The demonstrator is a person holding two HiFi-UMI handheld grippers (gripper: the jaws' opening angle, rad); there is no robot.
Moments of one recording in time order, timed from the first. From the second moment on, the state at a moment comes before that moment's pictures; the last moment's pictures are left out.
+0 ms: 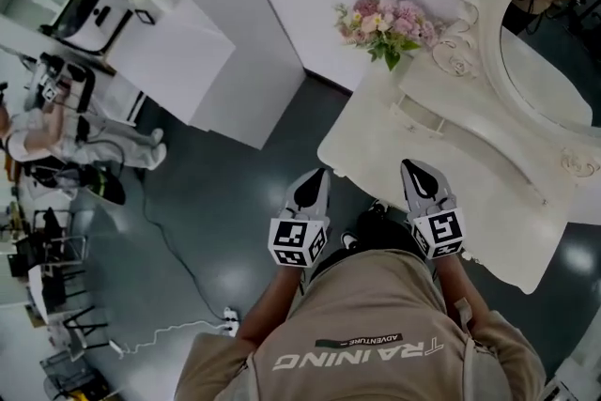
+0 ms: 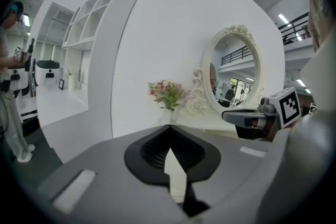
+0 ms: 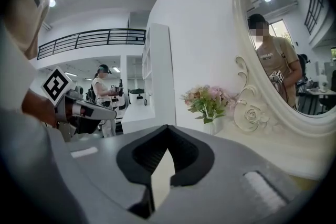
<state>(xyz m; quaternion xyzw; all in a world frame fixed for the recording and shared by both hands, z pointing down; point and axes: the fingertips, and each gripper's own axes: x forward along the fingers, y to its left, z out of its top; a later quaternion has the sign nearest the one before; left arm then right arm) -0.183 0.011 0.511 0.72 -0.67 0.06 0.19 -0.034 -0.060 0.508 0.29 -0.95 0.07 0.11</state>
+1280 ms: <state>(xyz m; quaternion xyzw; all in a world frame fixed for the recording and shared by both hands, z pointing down) -0.100 -0.176 0.514 0.84 -0.50 0.12 0.17 0.046 -0.157 0.554 0.44 -0.88 0.12 0.14</state>
